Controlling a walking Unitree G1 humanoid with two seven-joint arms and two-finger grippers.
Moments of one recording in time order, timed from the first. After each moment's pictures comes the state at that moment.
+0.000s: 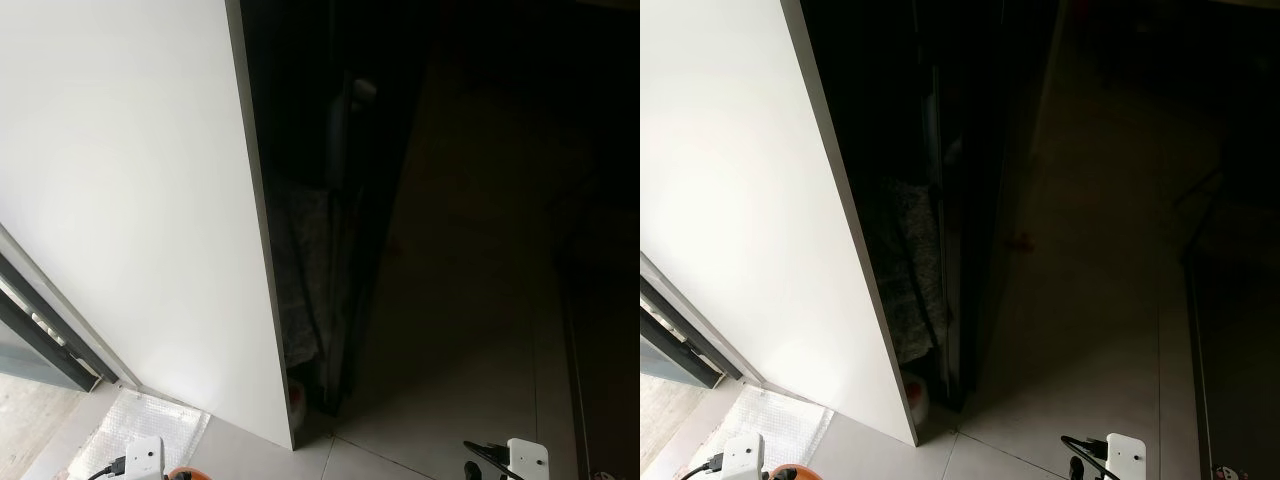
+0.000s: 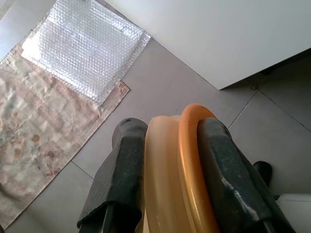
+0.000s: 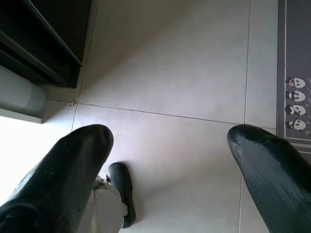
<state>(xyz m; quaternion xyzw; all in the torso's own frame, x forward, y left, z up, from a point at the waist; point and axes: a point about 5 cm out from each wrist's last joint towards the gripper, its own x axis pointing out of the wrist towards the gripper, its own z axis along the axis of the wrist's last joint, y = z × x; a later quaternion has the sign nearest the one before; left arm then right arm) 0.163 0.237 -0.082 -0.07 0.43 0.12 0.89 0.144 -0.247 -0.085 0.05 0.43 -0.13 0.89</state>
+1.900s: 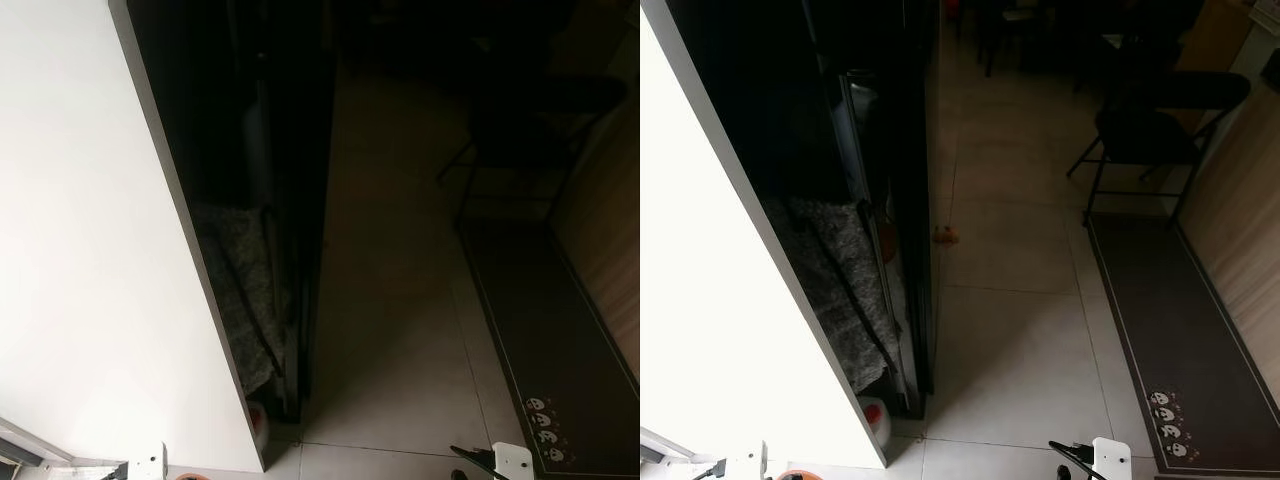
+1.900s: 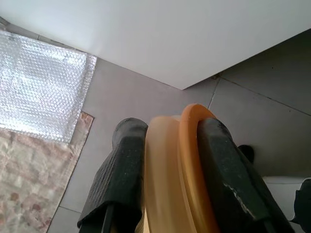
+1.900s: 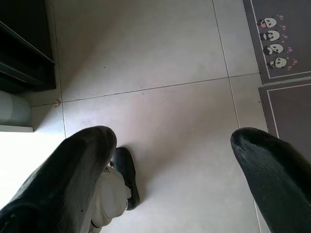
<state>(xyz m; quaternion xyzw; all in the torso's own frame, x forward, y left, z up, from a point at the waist) 0.158 0.234 -0.085 -0.09 0.44 0.12 0.88 0.142 -0.235 -0.090 0.07 0.45 -0.11 0.88</state>
